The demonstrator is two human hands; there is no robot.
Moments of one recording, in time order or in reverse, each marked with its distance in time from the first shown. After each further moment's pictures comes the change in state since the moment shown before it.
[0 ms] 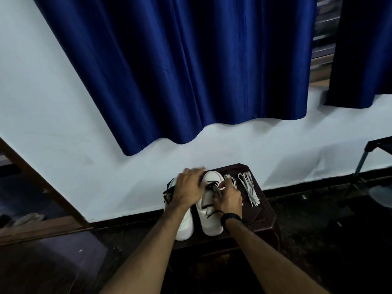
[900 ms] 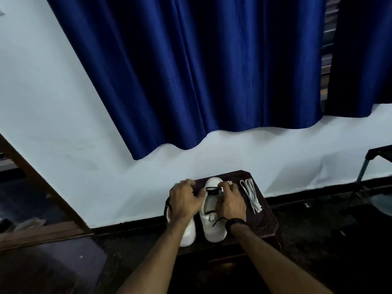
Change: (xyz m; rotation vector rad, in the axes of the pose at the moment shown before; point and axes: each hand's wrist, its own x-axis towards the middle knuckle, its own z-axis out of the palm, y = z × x) left_hand -0.022 -0.003 0.003 -0.092 0.205 -0.319; right_hand 0.008 0.007 0.002 -0.221 -0.022 -0.218
